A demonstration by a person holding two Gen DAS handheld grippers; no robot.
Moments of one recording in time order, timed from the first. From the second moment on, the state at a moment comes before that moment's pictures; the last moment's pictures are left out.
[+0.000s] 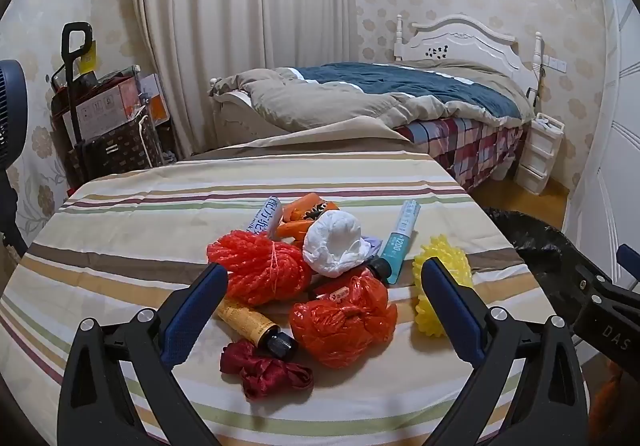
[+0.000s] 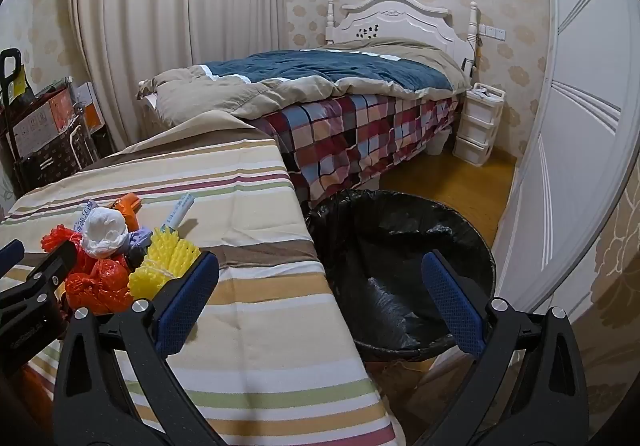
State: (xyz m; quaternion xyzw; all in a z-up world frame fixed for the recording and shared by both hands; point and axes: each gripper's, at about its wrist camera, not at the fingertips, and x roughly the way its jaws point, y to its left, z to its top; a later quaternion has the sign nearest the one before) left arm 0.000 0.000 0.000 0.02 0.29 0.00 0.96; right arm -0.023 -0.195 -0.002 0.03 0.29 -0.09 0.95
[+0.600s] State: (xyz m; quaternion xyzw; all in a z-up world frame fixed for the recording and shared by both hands) left arm -0.002 0.002 0.003 0.02 0.29 -0.01 0.96; right arm -0.023 -0.198 -0.001 0.03 0.30 -0.09 0.95
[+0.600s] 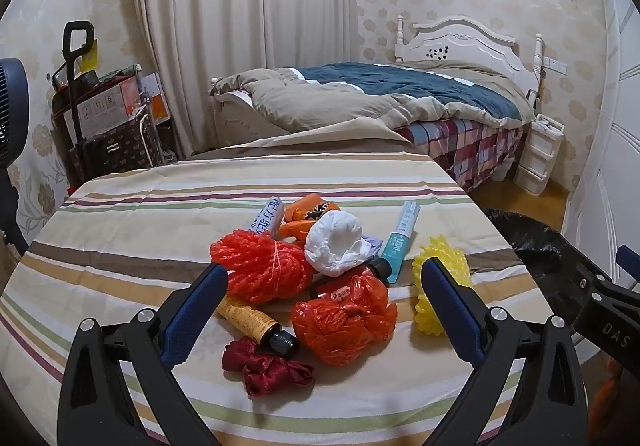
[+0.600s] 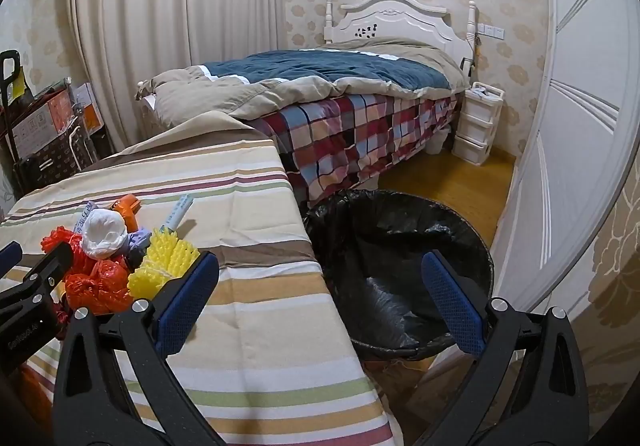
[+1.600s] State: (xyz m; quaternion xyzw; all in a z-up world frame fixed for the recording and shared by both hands) left arm -0.002 -0.002 -0.002 0.02 0.30 -0.01 0.95; right arm -0.024 -0.203 -0.003 0.04 0.30 -0.09 0.95
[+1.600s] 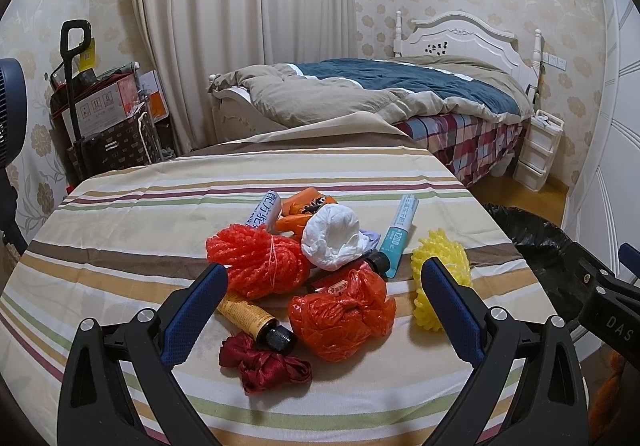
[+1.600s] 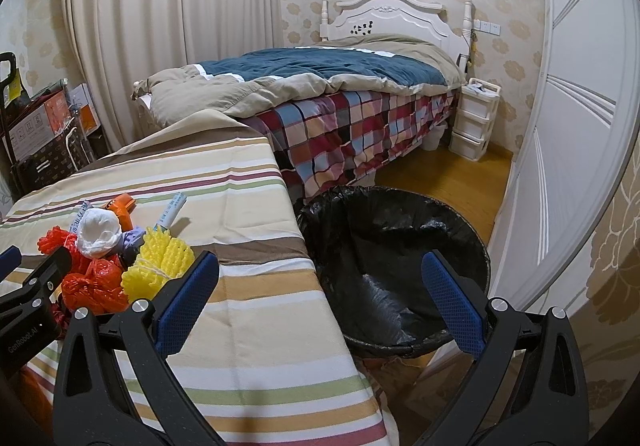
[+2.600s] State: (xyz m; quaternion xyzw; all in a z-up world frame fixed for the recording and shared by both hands) left arm -0.001 -0.003 -0.004 0.02 0.30 -0.01 0.95; right arm -0.024 -0.209 -0.008 0.04 0.30 -0.10 0.95
